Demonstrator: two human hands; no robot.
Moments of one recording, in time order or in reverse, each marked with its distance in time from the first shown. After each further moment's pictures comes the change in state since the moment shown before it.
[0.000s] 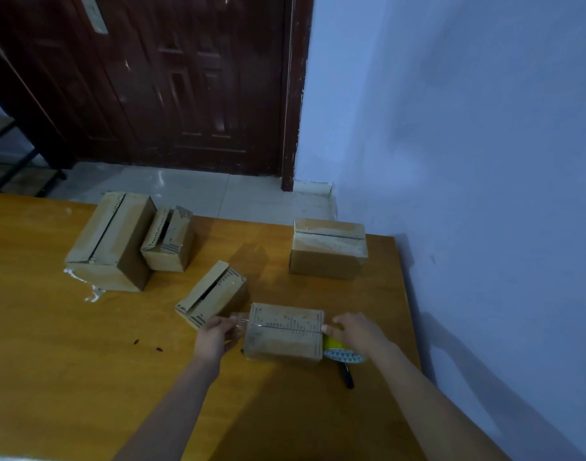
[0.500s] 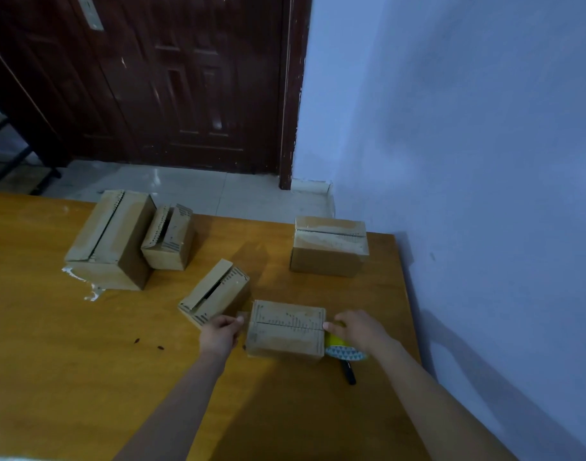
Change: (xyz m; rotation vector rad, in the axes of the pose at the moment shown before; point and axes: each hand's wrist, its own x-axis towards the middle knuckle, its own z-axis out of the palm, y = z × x) left_hand -0.002 0.003 0.003 0.239 0.039 0.027; right_hand 0.006 0.004 0.007 0.058 -0.005 -0.003
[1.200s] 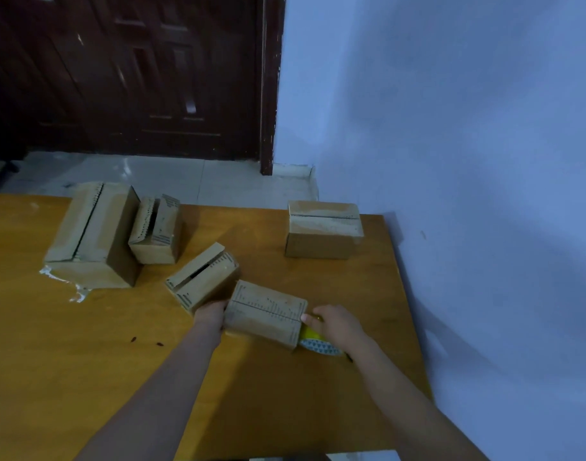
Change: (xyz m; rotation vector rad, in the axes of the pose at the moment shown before) left_hand 0.038 0.014 -0.011 -0.110 -0.085 -0.264; right_hand -0.011 -0.051 0.035 0.083 0.071 0.030
